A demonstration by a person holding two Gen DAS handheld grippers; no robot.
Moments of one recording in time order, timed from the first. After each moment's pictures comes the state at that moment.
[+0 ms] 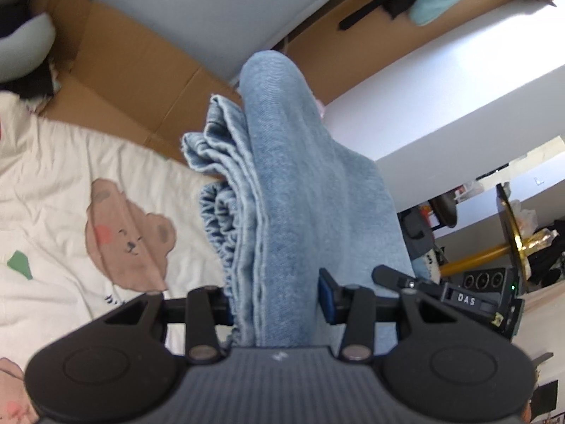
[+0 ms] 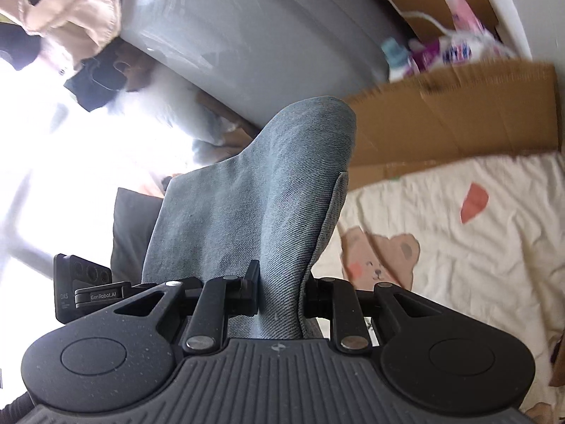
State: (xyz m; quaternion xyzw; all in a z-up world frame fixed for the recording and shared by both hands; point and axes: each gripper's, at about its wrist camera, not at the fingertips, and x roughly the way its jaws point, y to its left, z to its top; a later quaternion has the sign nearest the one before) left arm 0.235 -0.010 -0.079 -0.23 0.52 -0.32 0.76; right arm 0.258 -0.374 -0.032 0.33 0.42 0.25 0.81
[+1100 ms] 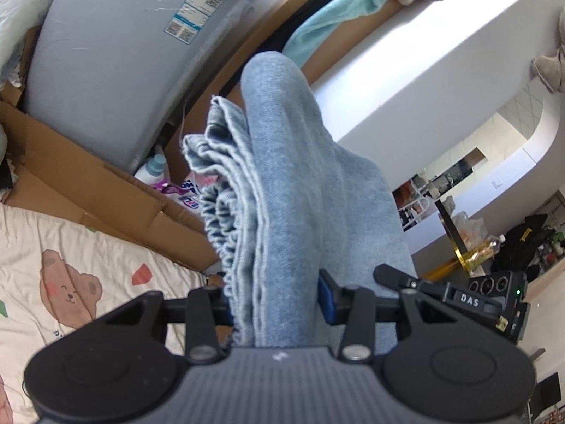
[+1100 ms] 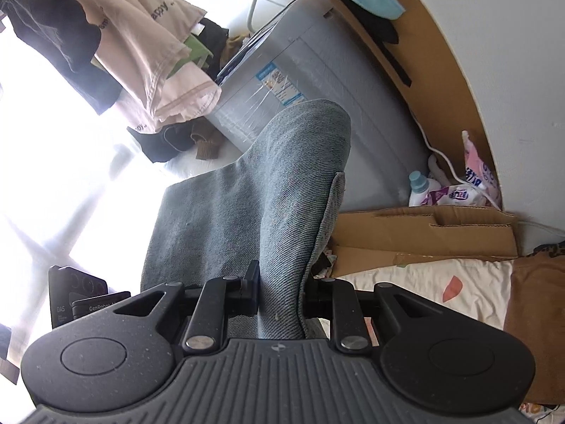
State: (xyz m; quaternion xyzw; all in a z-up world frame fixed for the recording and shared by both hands) left arm 0.159 -0.106 0.128 -0.22 0.43 -0.35 0.80; right arm 0.178 -0.464 0.225 0.31 0.33 0.24 0.86
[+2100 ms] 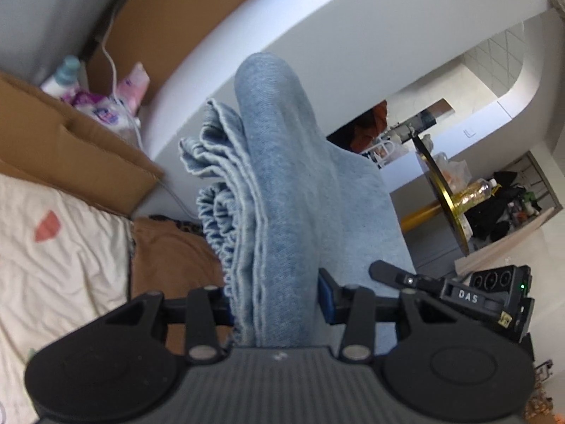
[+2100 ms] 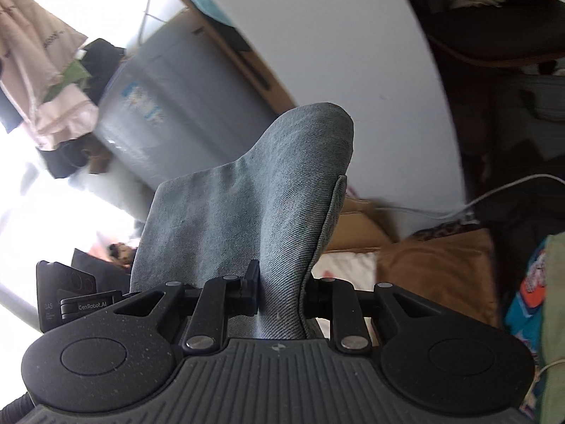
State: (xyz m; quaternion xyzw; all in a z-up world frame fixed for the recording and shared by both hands) left arm 0.178 -0.269 -0.036 -0.22 0.48 -0.45 0.72; right arm 0.140 -0.613 0.093 0.29 0.36 0.09 0.88
